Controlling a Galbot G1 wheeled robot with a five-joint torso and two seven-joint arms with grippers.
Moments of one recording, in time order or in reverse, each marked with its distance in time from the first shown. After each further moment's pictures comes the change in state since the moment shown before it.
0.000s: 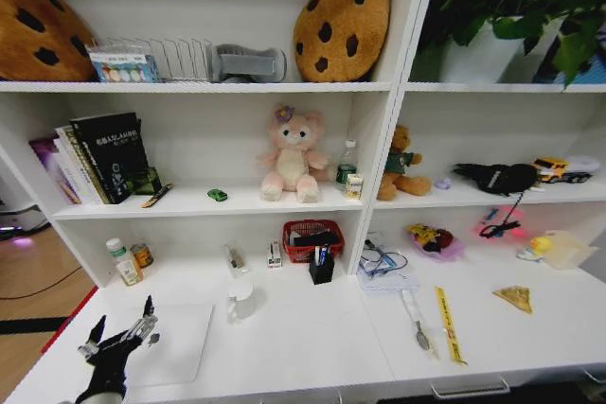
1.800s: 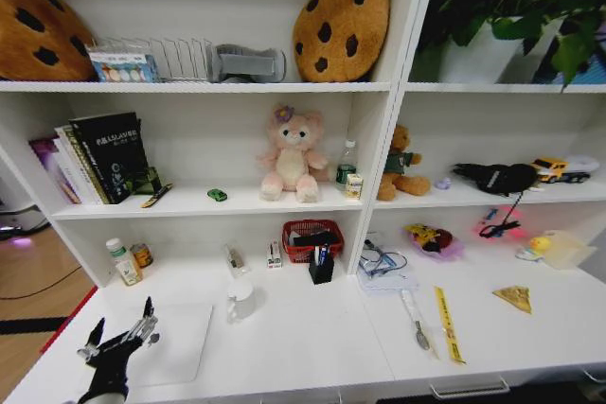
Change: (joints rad) left arm 0.008 -0.044 0.009 0.002 0.028 -0.007 -0.005; right arm -0.297 -0.039 0.023 0.379 -0.134 0.216 -0.077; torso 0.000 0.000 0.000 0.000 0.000
